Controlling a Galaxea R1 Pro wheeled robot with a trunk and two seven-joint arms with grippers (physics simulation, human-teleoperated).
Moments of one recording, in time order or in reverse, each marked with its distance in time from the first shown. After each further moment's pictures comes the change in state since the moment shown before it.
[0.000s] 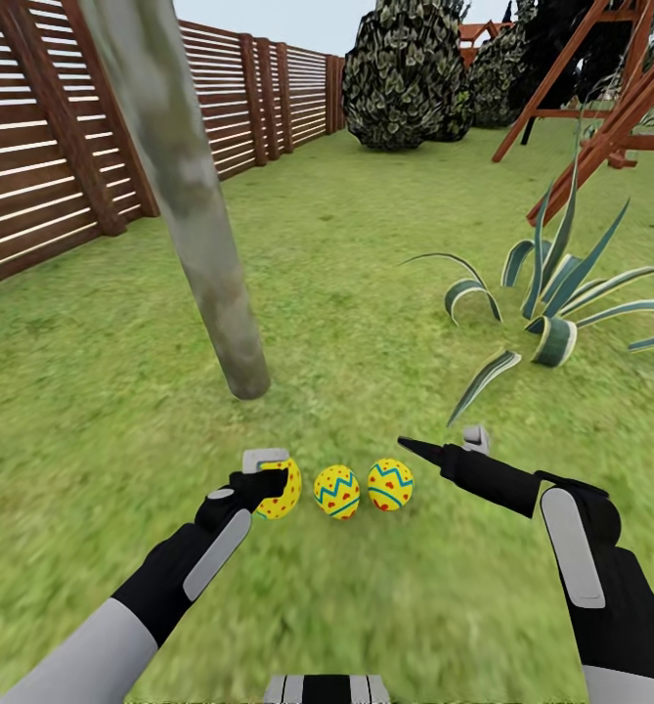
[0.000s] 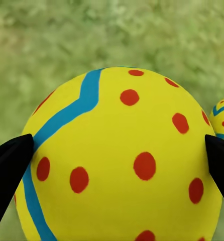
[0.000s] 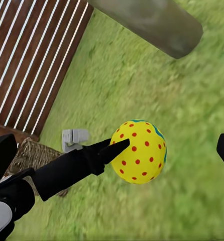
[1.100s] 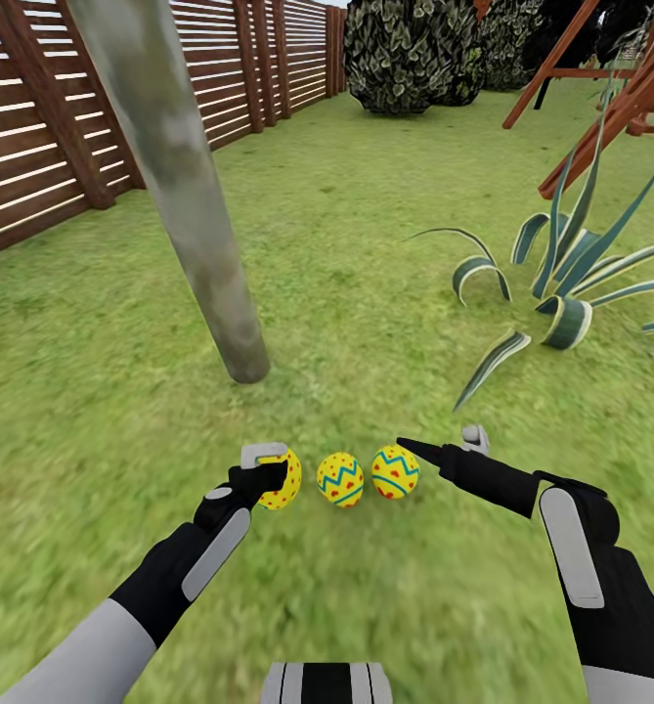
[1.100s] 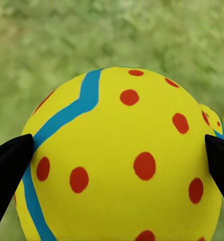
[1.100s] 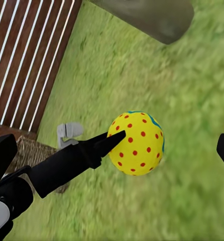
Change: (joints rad) left arm 0.003 0.003 0.001 -0.023 -0.005 -0.050 0.003; right arm 0.000 0.000 0.004 0.000 -0.001 0.000 0.000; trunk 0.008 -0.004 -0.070
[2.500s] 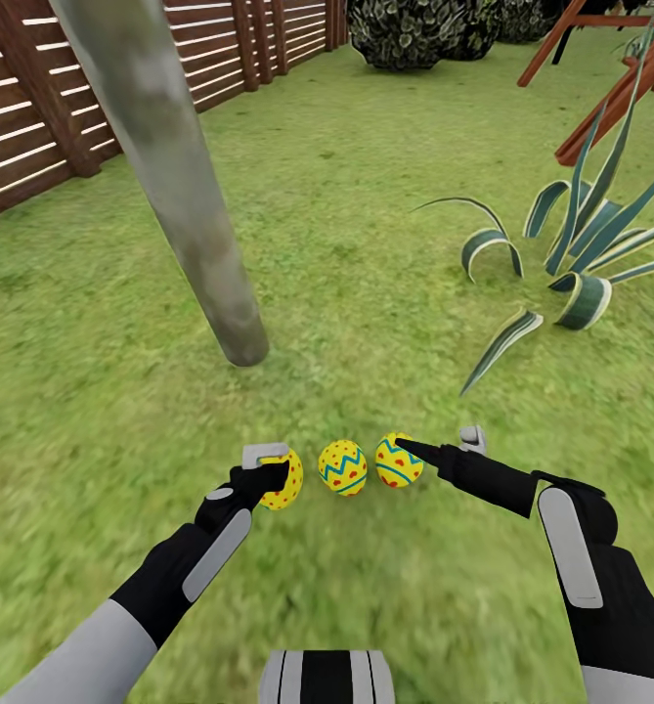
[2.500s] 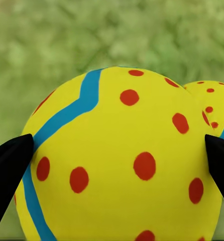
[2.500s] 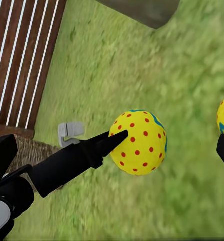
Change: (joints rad) left arm 0.001 -0.002 -0.005 -0.003 0.000 -0.002 -0.001; right arm 0.000 0.001 0.008 -0.002 0.001 0.000 0.000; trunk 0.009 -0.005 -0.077
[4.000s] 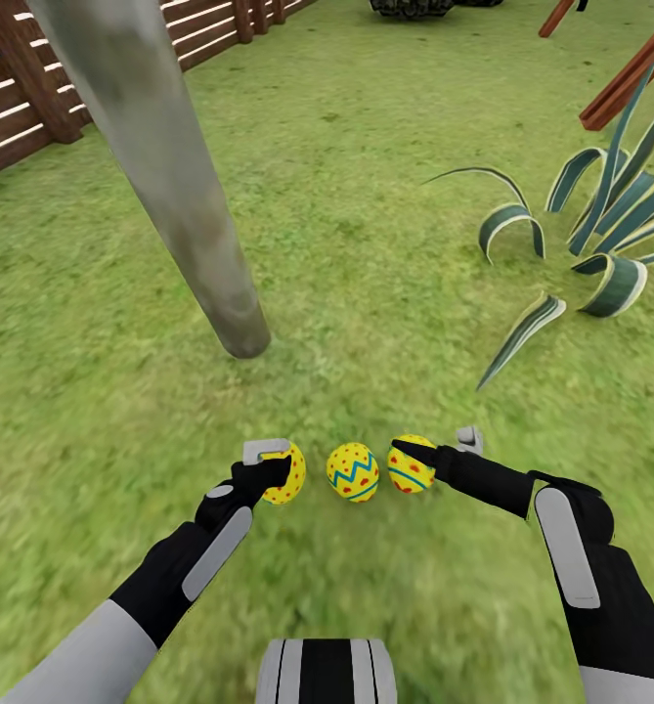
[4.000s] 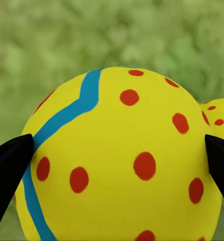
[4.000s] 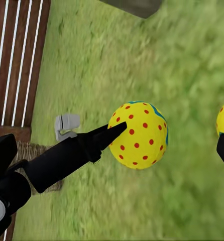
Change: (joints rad) left arm 0.002 -0.001 0.002 -0.034 0.000 -0.001 0.001; right arm 0.000 0.000 0.015 0.000 -0.001 0.000 -0.001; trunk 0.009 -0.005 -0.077
